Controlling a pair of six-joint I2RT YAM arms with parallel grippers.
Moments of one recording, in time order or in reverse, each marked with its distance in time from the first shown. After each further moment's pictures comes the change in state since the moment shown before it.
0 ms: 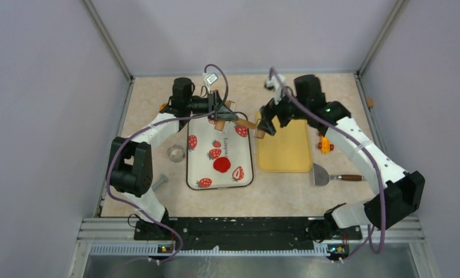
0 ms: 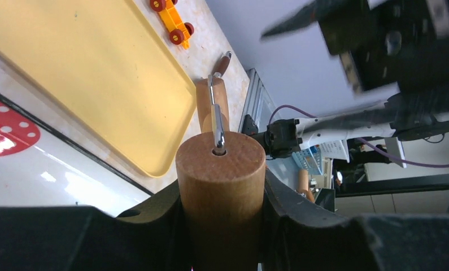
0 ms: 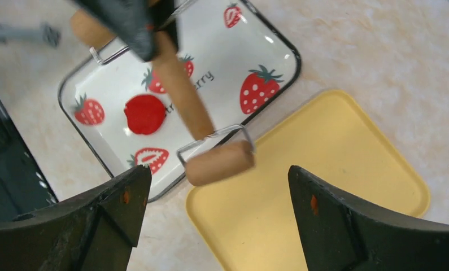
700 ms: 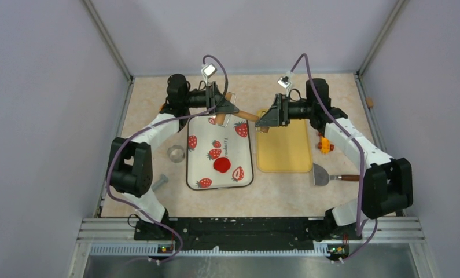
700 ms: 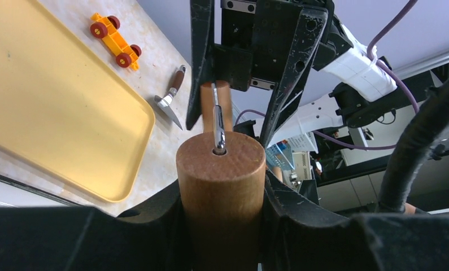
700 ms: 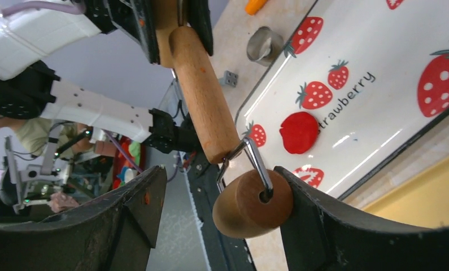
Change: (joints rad) left arm 0.025 -0.021 -0.036 0.425 0.112 -0.349; right arm -0.267 0.067 -0.196 0.418 -0.671 0.779
